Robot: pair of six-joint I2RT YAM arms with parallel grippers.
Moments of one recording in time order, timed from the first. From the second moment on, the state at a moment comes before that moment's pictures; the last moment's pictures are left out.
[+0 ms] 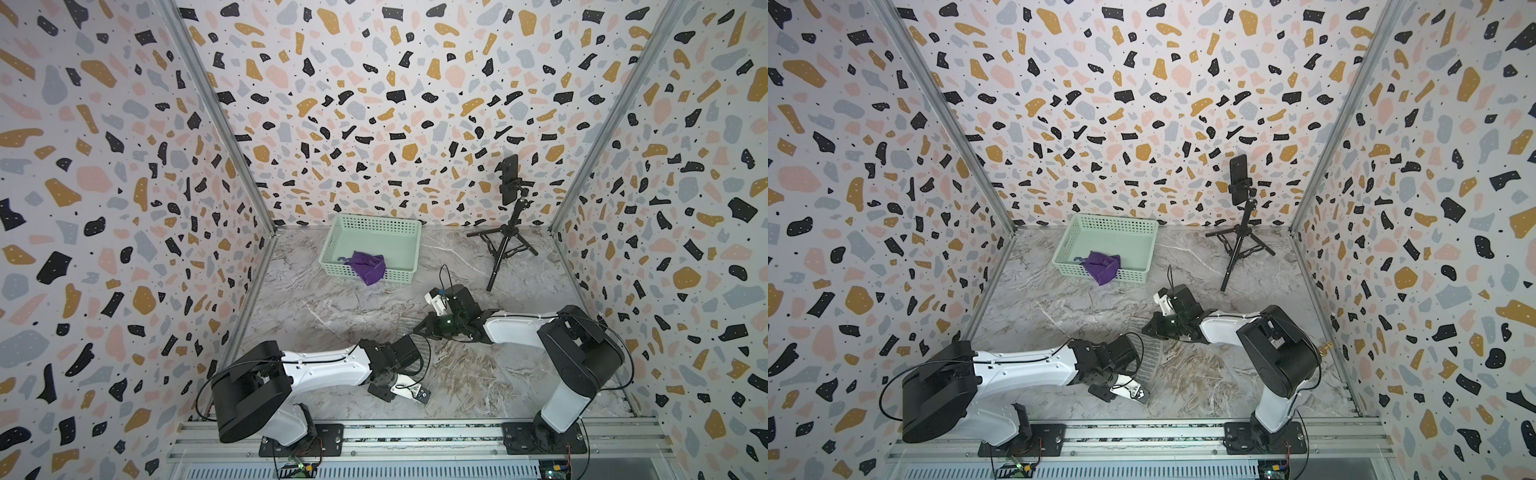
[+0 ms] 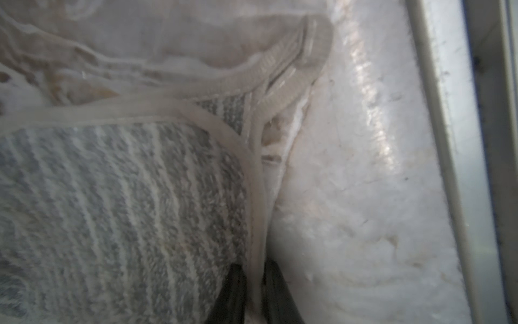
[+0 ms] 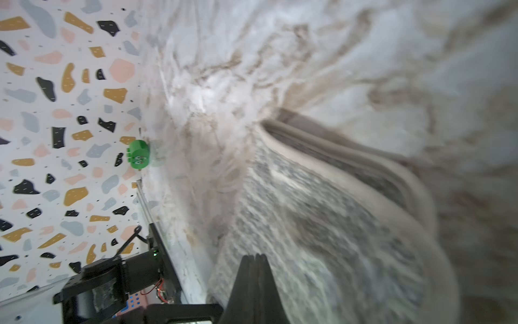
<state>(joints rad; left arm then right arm) -1.06 1.45 0.71 -0.60 0.01 0.98 0.68 1.72 0.84 0.13 -0.61 0.76</state>
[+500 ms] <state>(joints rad) -1.06 1.43 0.69 -0.59 0.00 1.00 0.73 2.06 1.05 0.21 -0.71 0.81</state>
